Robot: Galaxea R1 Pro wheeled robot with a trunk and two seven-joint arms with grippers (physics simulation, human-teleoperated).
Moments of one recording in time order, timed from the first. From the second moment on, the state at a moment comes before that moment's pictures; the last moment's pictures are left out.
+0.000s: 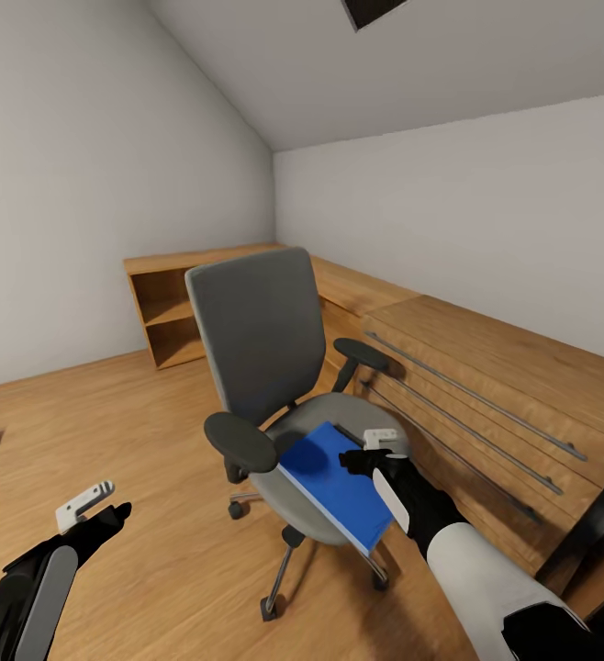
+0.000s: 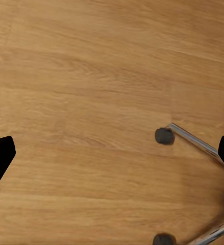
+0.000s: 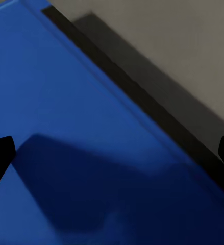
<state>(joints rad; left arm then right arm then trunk) -0.25 0.07 0.33 -1.39 0.50 0.65 0.32 -0.80 0.08 0.23 -0.58 -0.21 0.38 -0.09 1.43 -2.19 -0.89</state>
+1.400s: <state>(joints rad) -0.25 0.07 0.33 -1.39 0.50 0.65 0.32 -0.80 0.08 0.23 -0.56 -0.21 0.38 -0.09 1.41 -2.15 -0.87</state>
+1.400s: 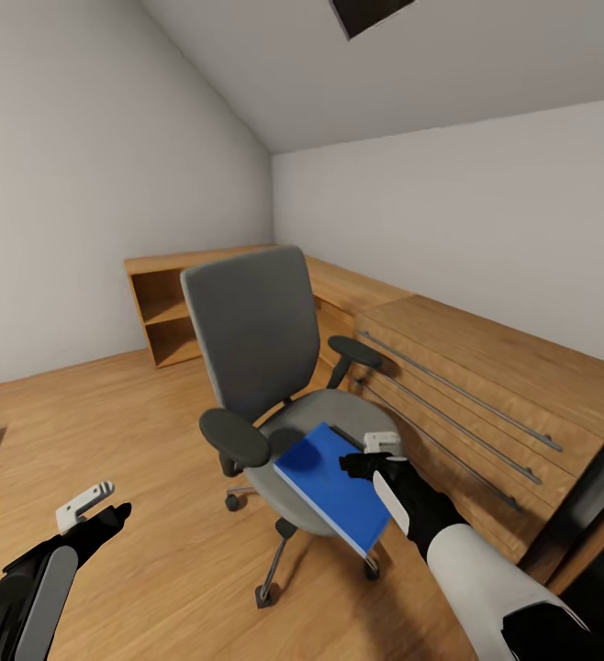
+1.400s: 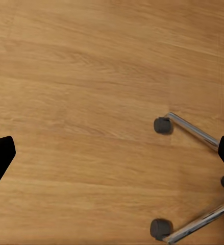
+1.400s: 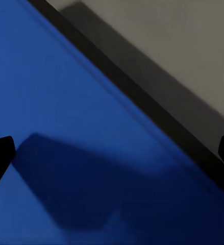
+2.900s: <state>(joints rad) -0.24 0.07 0.33 -1.39 0.50 0.65 0.32 -0.73 0.08 0.23 -0.82 -0.21 0.38 -0.15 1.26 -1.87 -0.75</state>
